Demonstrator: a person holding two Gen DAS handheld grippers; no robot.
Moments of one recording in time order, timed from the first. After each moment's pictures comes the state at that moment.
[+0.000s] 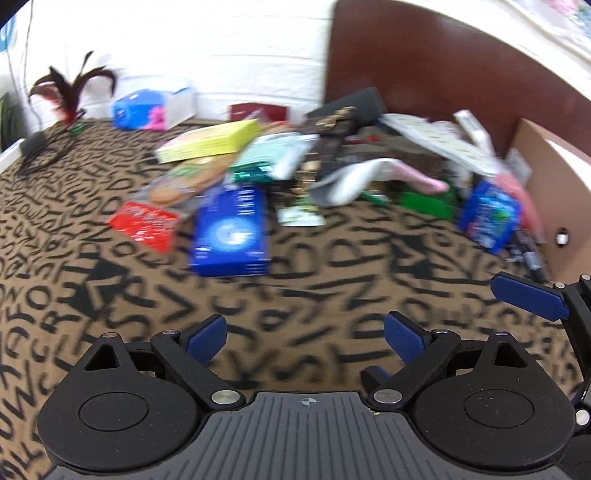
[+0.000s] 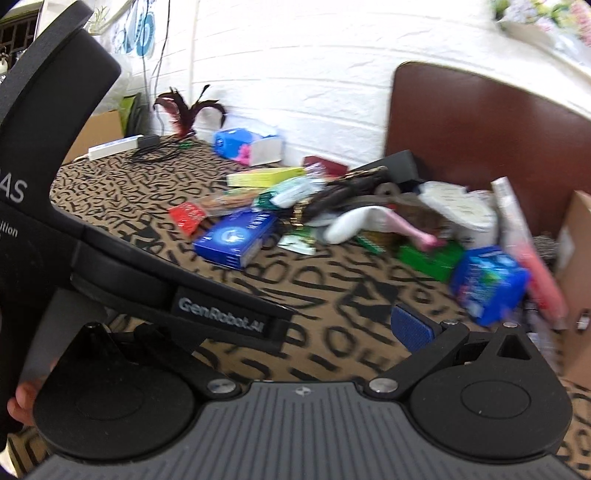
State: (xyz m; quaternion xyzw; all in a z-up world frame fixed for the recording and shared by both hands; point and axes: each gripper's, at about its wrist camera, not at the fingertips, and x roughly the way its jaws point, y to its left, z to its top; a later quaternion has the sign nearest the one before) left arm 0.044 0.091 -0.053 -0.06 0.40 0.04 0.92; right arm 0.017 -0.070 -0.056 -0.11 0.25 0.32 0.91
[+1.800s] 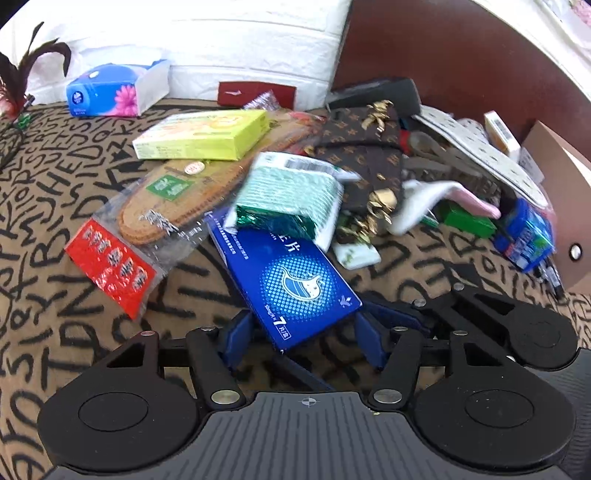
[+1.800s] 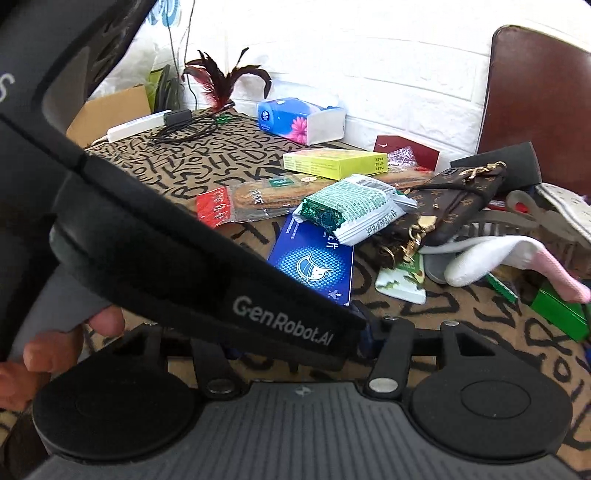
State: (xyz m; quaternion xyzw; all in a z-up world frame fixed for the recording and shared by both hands) left arm 0.113 0.161 -0.059 -0.07 0.45 -0.06 0.89; right arm 0.075 0.028 -0.078 -0.12 0.30 0.36 0.88
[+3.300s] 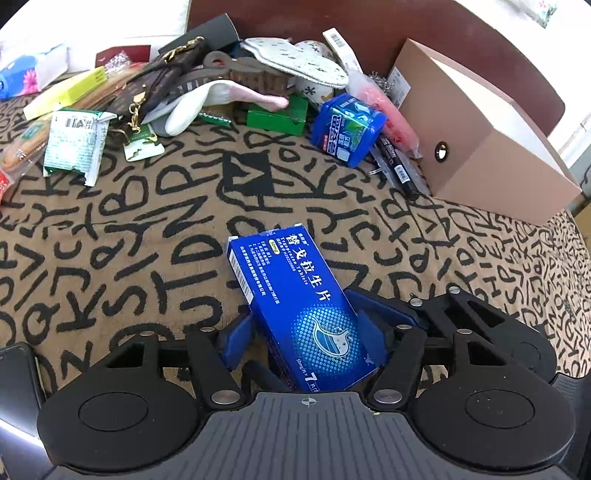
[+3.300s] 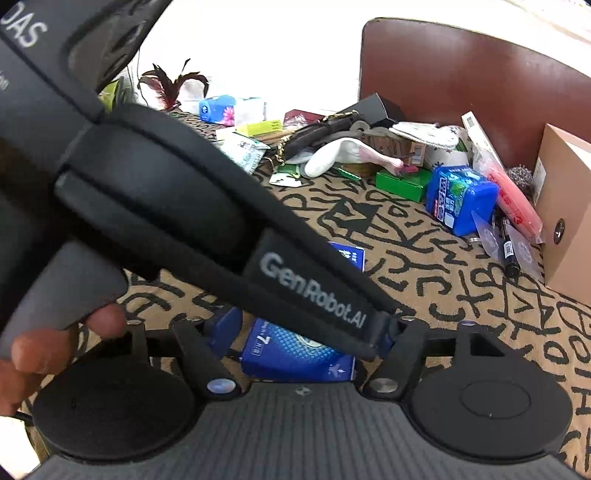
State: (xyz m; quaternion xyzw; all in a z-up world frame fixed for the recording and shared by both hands) left arm 0.028 0.012 -0.059 -0.08 0.48 -0.15 0.86; right arm -0.025 -0.112 -0.079 -0.09 0.31 0.27 0.91
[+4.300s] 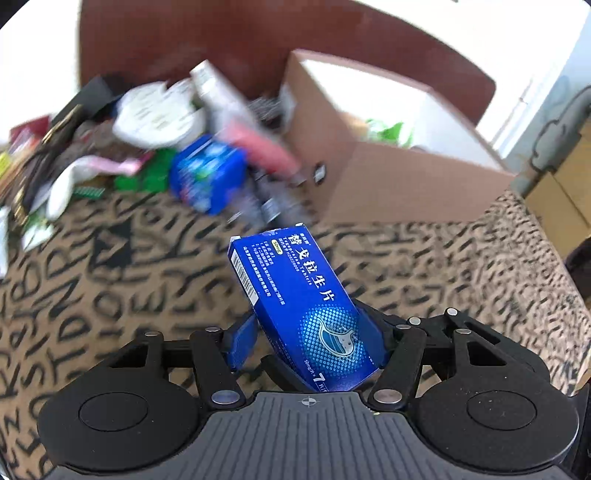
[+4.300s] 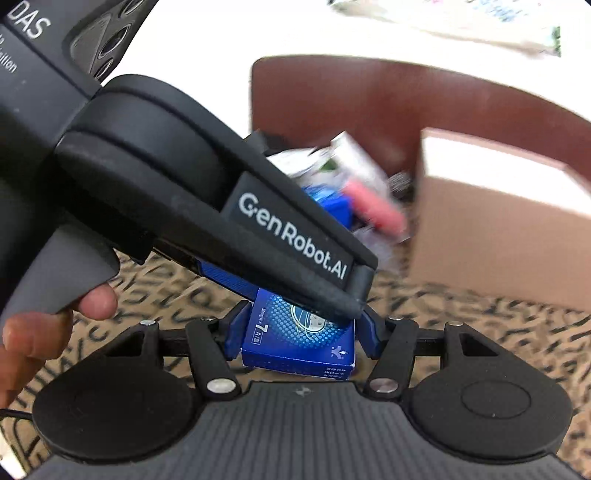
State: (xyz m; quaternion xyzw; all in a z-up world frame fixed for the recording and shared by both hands) left arm 0.037 -0.098 -0.013 -0.04 0.44 -0.23 0.87; right arm -0.036 -0.209 -0.044 -0.05 0.26 0.16 0.95
